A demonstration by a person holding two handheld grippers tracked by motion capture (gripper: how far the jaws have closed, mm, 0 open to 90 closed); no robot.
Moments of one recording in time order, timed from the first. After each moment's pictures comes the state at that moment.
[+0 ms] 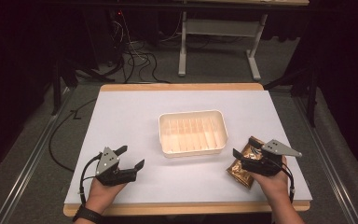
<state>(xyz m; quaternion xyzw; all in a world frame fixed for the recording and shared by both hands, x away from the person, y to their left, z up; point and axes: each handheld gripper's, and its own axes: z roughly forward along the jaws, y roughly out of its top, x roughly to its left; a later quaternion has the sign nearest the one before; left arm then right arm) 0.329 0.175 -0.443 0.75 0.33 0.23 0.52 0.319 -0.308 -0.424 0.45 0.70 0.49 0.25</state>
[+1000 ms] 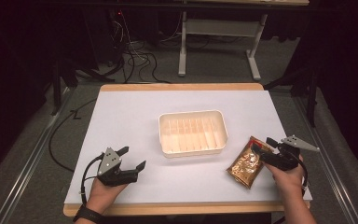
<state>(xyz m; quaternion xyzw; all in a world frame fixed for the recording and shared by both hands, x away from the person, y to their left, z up) 0.329 0.173 -0.445 0.76 0.33 0.22 0.51 0.337 -0.371 -0.441 0.53 0.66 0.46 0.25</state>
